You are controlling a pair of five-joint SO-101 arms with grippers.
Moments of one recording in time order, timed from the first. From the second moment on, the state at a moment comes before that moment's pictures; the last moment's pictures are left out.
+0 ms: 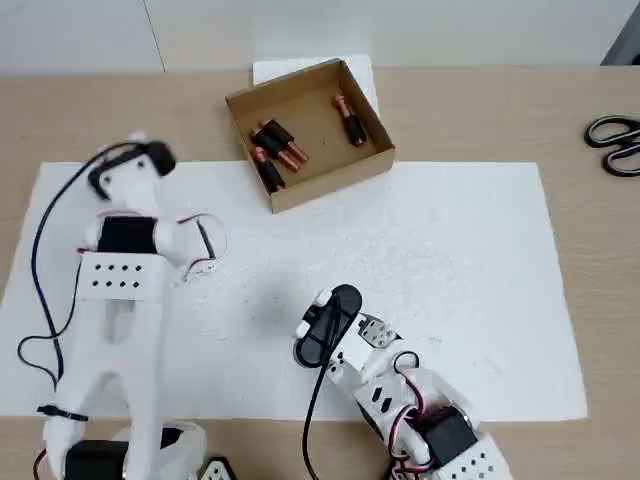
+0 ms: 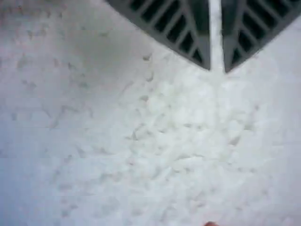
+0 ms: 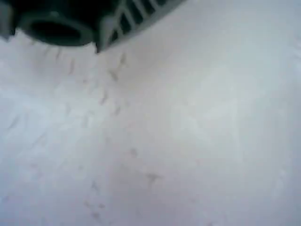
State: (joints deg) left arm -2.8 -21.5 28.6 81.5 34.9; right arm -36.2 -103.2 96.1 54.8 18.6
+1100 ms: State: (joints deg) left arm -12.7 -8.5 29.8 69.6 53.7; right arm -36.2 -103.2 96.1 54.8 18.6
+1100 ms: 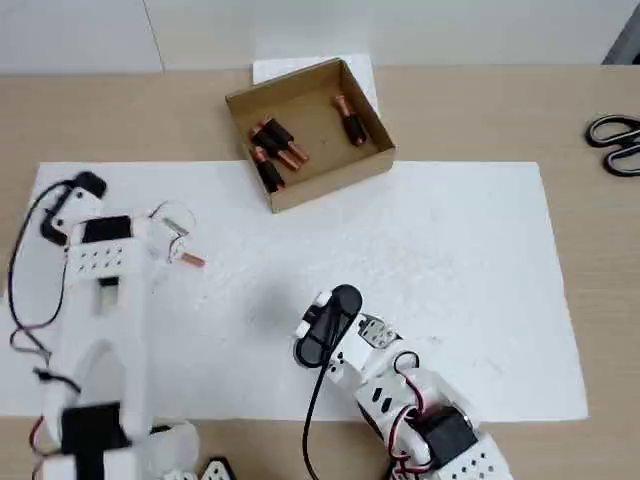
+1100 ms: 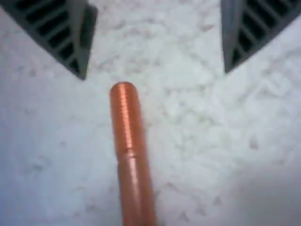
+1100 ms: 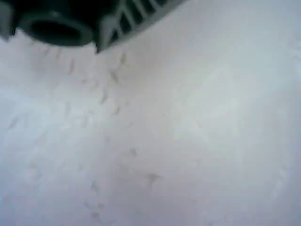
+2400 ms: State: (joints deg) left arm -17.2 24.4 -0.7 77.8 53.1; right arm -36.2 -103.2 96.1 54.8 18.6
